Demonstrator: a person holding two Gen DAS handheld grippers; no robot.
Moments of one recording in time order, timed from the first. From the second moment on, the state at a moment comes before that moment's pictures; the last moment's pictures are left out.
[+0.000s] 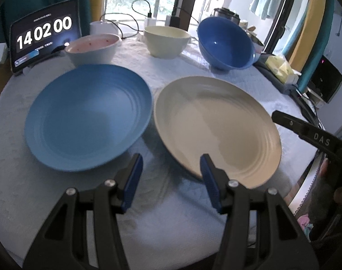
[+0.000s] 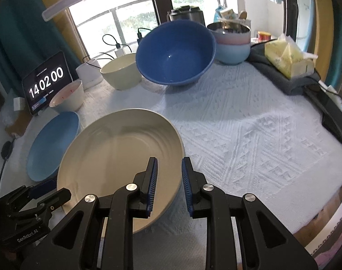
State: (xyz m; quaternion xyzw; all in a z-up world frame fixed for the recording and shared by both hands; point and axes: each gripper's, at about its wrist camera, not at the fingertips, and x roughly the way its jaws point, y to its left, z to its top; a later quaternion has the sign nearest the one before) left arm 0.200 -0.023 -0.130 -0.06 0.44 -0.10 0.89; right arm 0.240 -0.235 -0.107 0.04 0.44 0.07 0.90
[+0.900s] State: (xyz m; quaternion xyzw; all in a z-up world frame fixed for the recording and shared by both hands) left arm 0.192 0.061 -0.117 -0.11 0.40 -0.04 0.91; right arm 0.247 -0.152 -0.087 -0.01 0.43 0.12 0.89
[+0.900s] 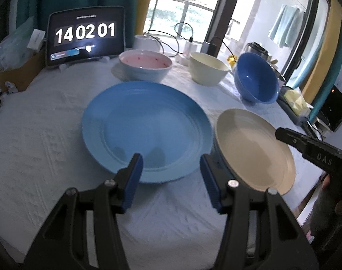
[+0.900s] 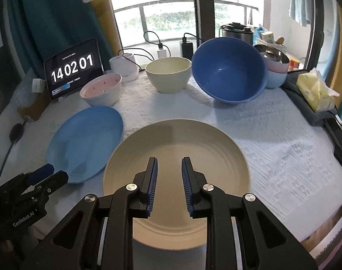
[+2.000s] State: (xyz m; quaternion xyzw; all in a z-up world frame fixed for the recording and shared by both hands) left arm 0.232 0.131 -0.138 -0.14 0.41 0.04 0.90; right arm 0.308 -0.069 -0.112 -0.04 0.46 0.18 0.87
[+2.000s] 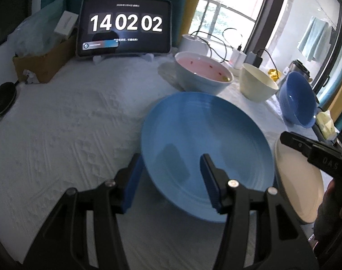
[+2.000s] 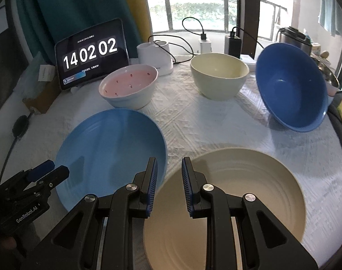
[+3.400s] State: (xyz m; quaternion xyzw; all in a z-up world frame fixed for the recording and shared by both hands) left arm 0.245 0.134 -0.152 -0.12 0.43 0.05 0.90; right arm 0.336 -0.030 -0.139 -0.07 0.50 0.20 0.84
